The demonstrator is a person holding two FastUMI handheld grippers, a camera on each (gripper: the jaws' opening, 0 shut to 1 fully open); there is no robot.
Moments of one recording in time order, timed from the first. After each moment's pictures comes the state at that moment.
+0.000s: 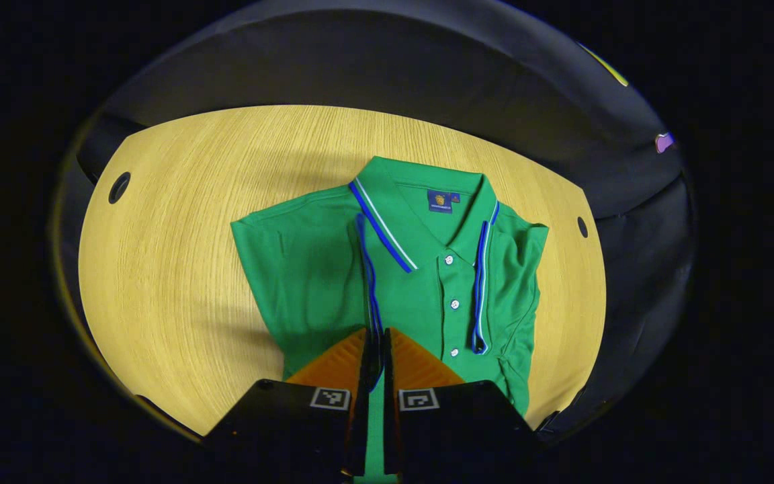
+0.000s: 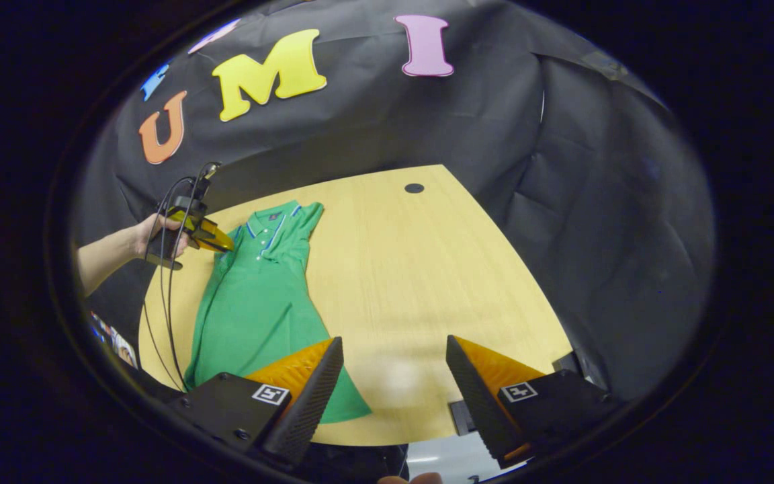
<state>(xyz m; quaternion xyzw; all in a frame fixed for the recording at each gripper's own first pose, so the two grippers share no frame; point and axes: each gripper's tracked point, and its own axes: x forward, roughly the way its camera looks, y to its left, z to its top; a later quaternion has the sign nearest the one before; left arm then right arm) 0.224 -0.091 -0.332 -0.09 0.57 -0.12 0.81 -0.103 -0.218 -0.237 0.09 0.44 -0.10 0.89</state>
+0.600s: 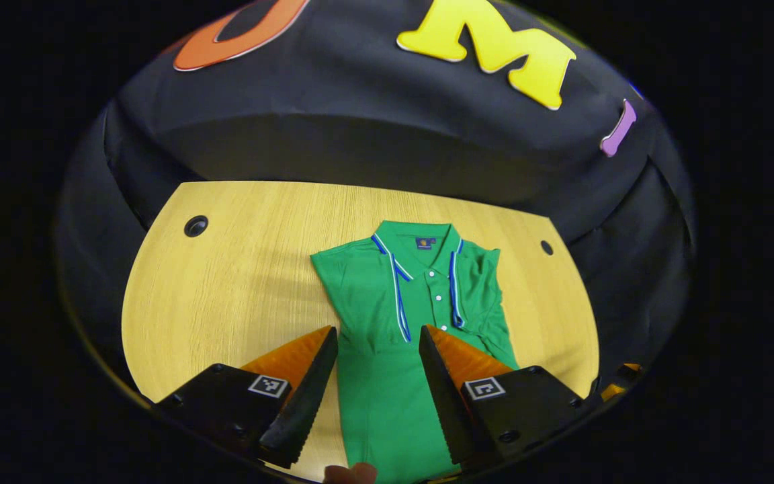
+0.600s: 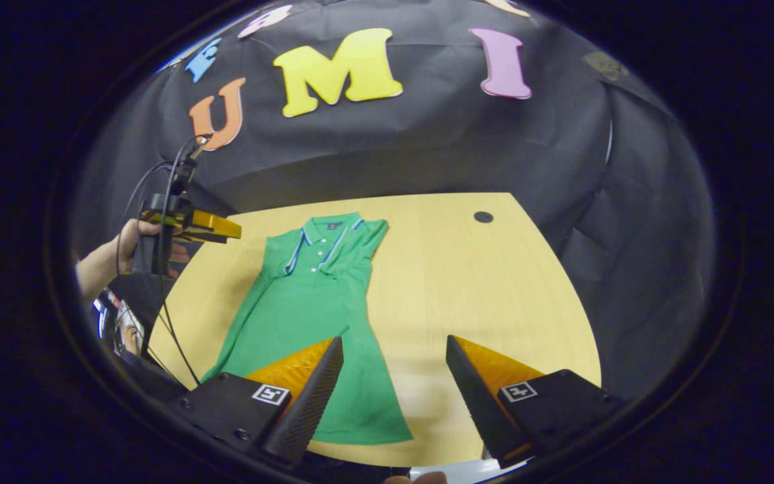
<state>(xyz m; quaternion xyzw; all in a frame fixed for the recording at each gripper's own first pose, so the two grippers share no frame) 0.137 -0.028 -0.202 -0.09 0.42 -0.12 0.90 -0.041 -0.132 -0.224 0.06 0.41 0.03 0.91</state>
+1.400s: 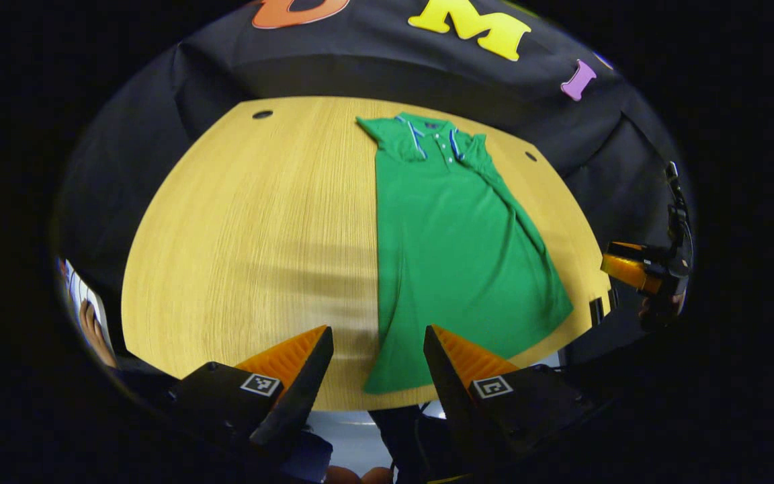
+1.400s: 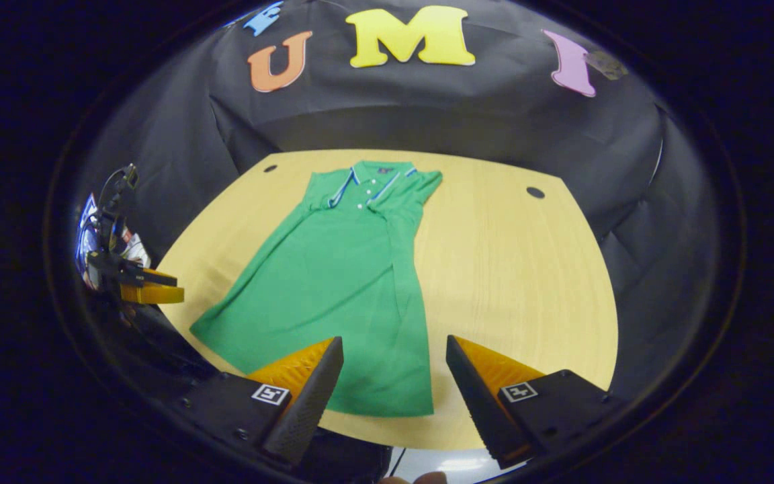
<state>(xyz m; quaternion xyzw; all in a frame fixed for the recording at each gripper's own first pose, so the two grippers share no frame) -0.167 0.037 -0.316 -0.05 0.53 -0.11 0.84 -0.126 -0.106 -0.291 -0.01 0.49 0.10 0.87</state>
